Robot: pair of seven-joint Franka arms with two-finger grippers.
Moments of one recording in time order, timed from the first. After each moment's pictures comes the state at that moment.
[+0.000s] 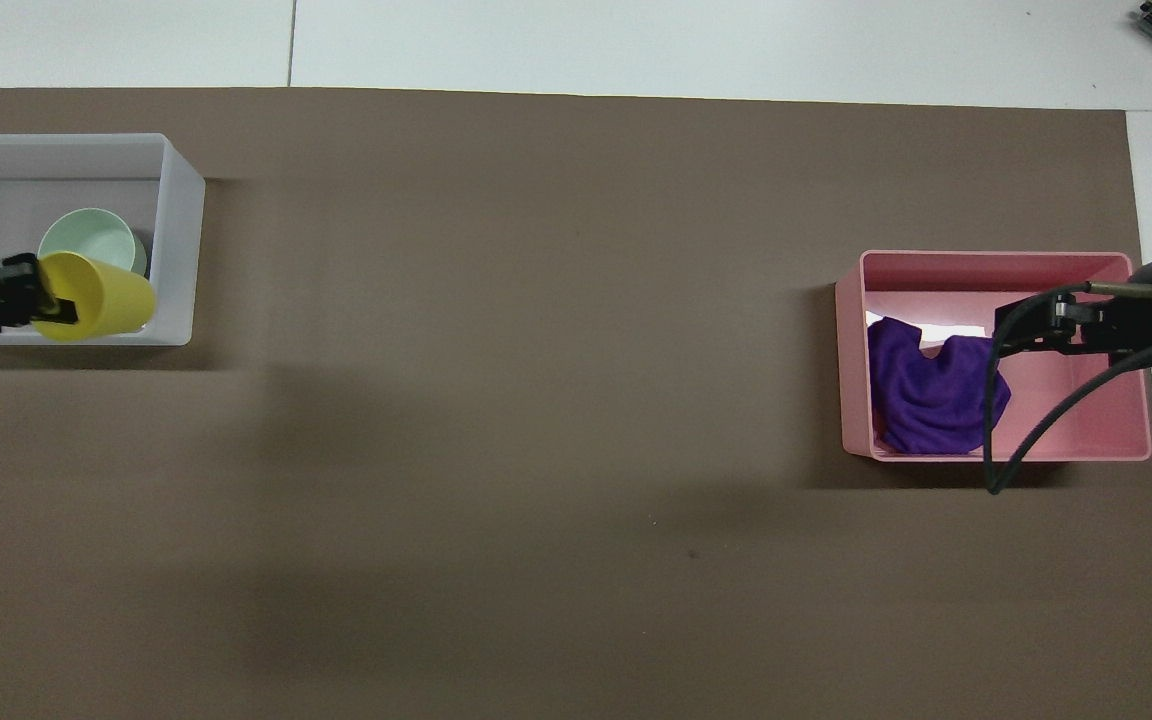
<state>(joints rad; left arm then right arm) 0.18 0.02 -0.04 -1.75 -0.23 1.84 -0.13 -0.11 -0.04 0.14 -1.65 -0.02 1.58 0.19</state>
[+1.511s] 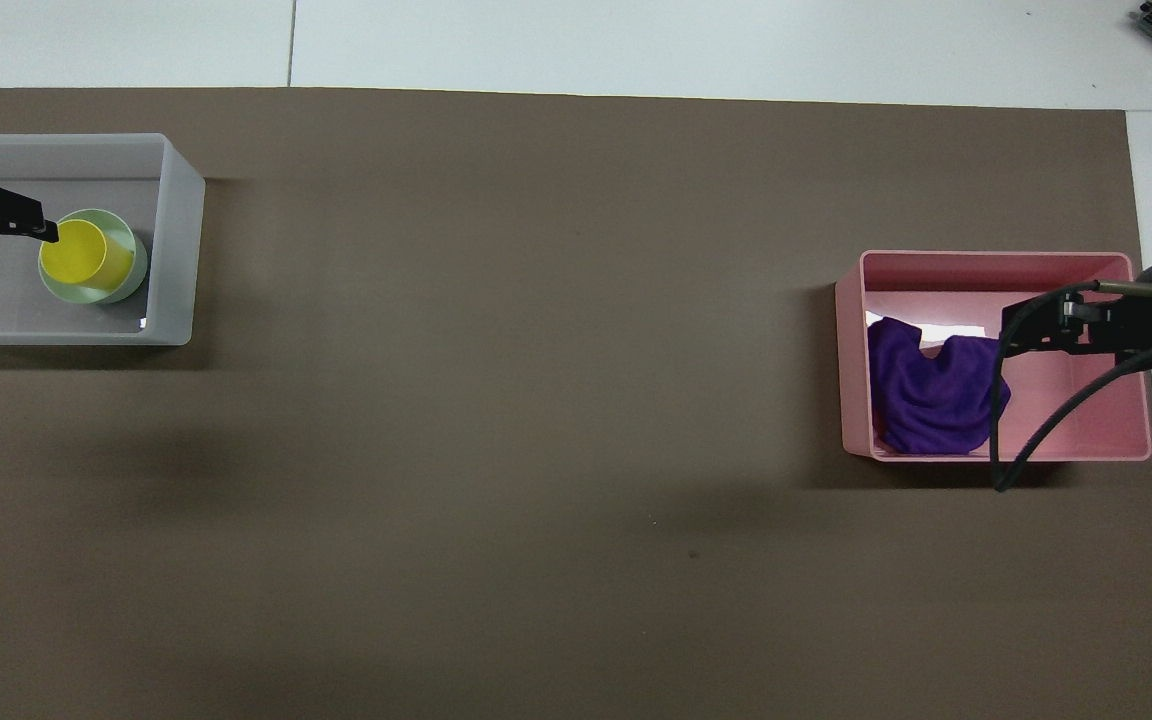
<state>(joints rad) 0.27 0.40 -0.07 -1.48 -0.11 1.94 0.11 -0.12 -0.04 0.14 -1.65 -0.02 1.58 0.19</state>
